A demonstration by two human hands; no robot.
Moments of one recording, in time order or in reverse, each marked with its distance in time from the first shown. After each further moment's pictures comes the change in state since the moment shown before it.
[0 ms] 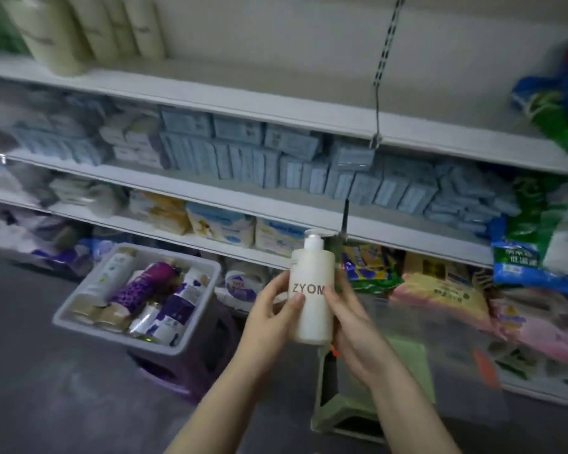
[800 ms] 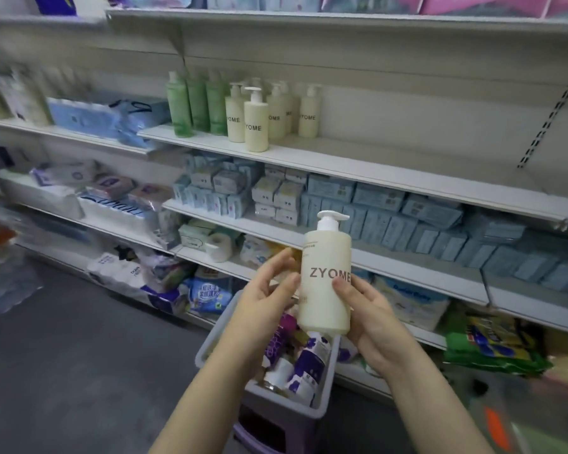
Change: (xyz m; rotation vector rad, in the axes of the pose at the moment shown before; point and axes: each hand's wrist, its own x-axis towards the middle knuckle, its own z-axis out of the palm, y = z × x) left_hand -0.029 0.160 -0.367 -0.052 0.068 0.269; right_hand 0.032 0.052 0.368 -0.085 -0.215 -0.067
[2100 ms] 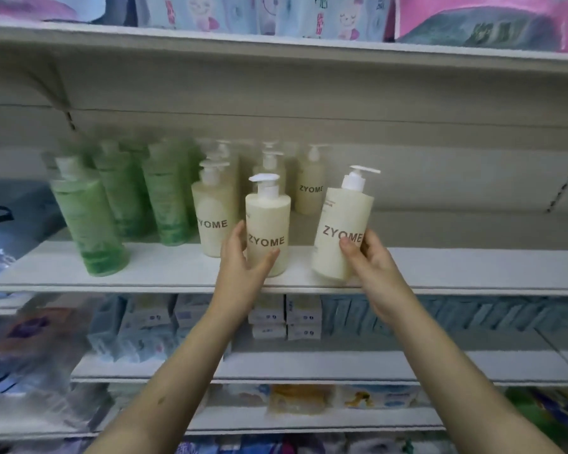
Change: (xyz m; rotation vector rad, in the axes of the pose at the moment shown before) left_hand 0.516 0.049 -0.165 0.410 -0.157 0.277; right_hand 0.436 -0.104 0.103 -0.403 0.433 -0.500
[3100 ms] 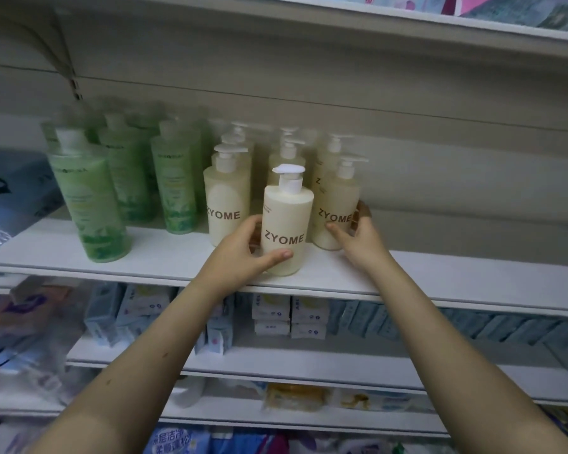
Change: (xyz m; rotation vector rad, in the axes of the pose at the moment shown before) left_hand 0.040 -0.020 -0.030 0.198 -0.273 0.027; right_hand 0.090 0.023 0.022 -0.381 0.038 -0.008
